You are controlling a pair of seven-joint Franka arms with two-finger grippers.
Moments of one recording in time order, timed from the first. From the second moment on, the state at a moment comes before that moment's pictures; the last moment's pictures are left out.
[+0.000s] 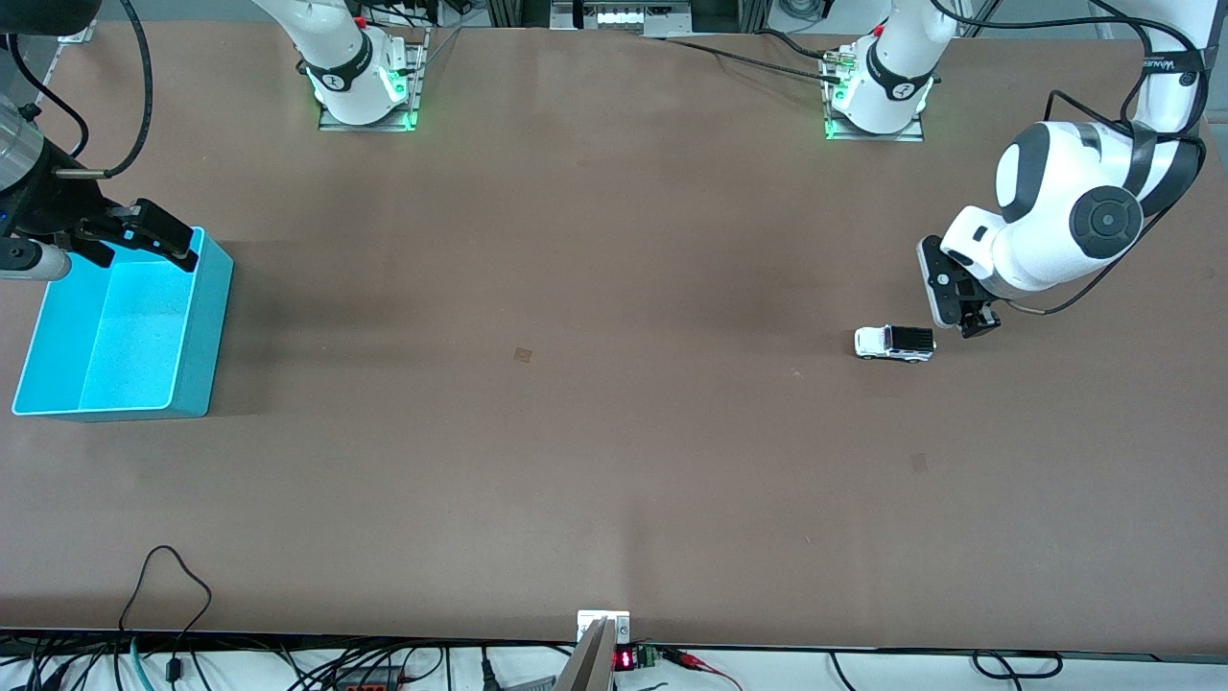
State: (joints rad) left arm -0.03 0.11 0.00 -2.21 0.03 2.13 1.33; right arm 0.02 0.05 0.05 -1.56 -0.01 1.67 0.12
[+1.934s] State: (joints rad) left arm -0.03 0.36 -0.02 -2.32 0.03 2.66 1.54; right arm 0.02 0.05 0.05 -1.56 -0.01 1.67 0.12
